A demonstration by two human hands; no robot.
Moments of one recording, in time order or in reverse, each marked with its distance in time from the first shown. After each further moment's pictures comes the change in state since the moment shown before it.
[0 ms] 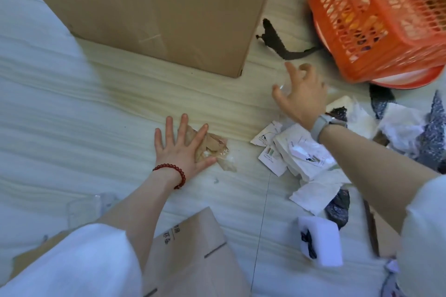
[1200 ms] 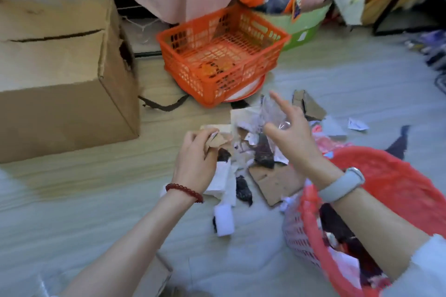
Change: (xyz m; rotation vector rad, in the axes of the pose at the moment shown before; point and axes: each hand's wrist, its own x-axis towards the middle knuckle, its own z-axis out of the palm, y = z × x) left_hand -0.149 0.250 -0.150 -0.770 0.375 0.564; right_hand -0.209 0.116 -0.247 0.884 0.238 0.339
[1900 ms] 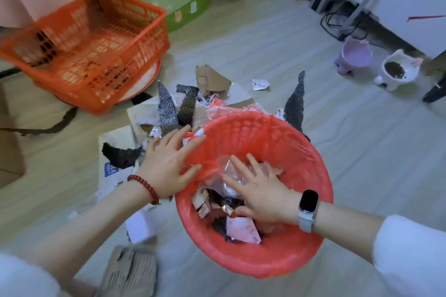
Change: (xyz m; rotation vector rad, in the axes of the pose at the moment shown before) left_hand -0.004 0.072 0.136 0.709 -0.651 0.513; right_hand -0.131 0.158 -0.125 -1.004 -0.636 0.077
